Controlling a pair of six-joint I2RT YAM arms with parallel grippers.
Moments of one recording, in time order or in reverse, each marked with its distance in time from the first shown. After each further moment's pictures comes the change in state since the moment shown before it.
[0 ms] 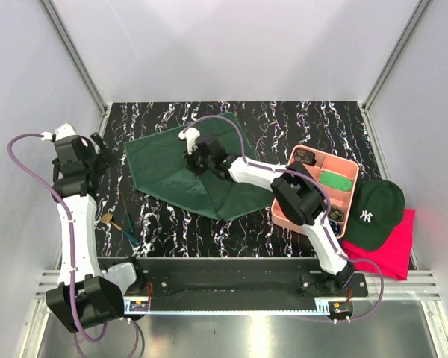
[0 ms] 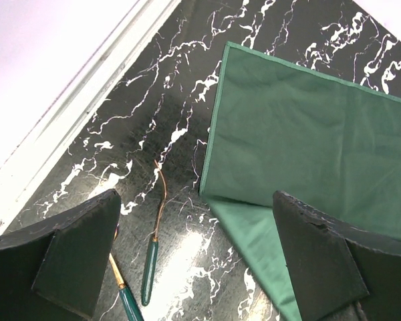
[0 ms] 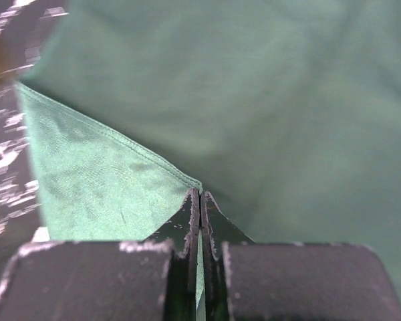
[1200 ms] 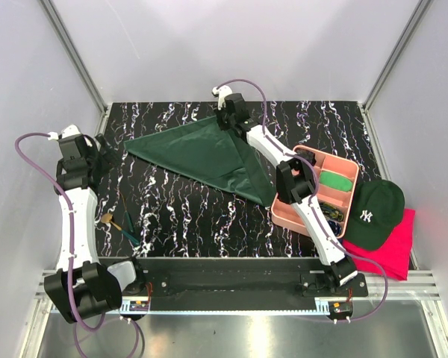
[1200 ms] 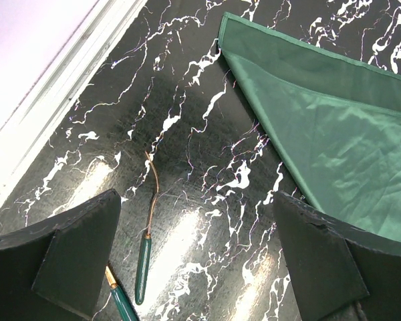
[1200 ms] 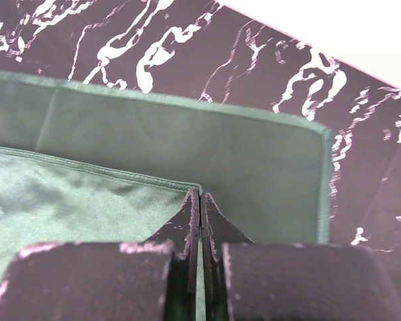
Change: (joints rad) left arm 0.002 0.072 -0.014 0.014 0.047 -0.007; right arm -0.315 0.474 0.818 -0.270 0.082 -0.069
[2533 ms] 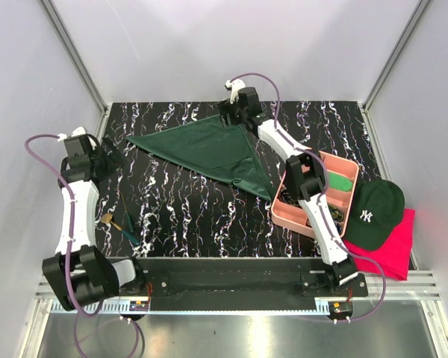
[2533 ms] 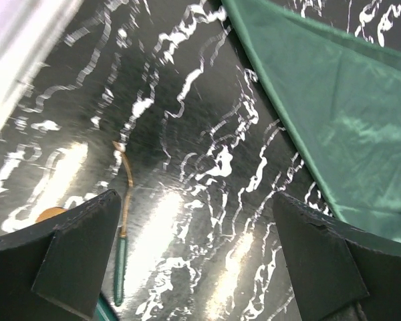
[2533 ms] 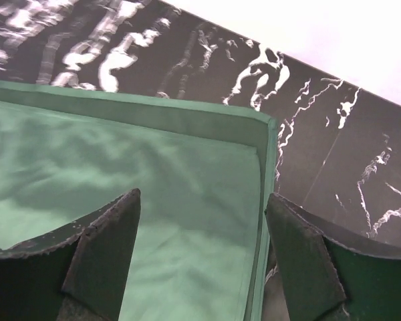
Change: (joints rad) left arm 0.000 0.069 -0.015 0.025 0.099 -0.027; right arm -0.072 -0.047 -0.063 0.027 -0.037 0.001
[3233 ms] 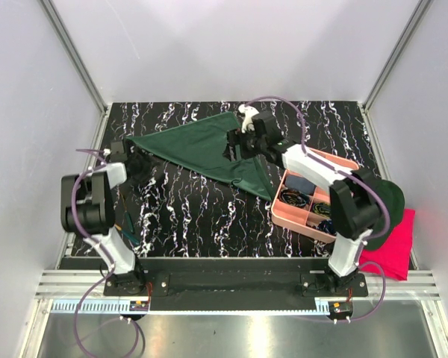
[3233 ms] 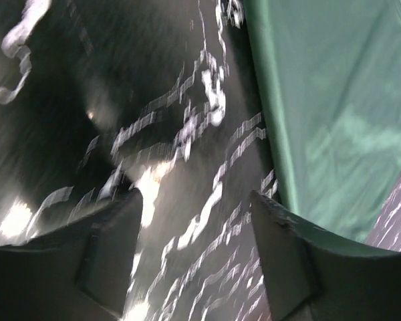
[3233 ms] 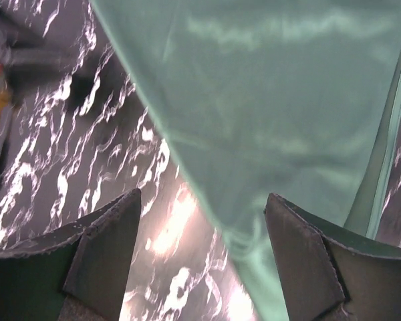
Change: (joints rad) left arm -0.172 0.548 -0.097 0.455 0.139 -0.425; right arm 0.090 -0.833 -1.033 0.072 -0.161 0.232
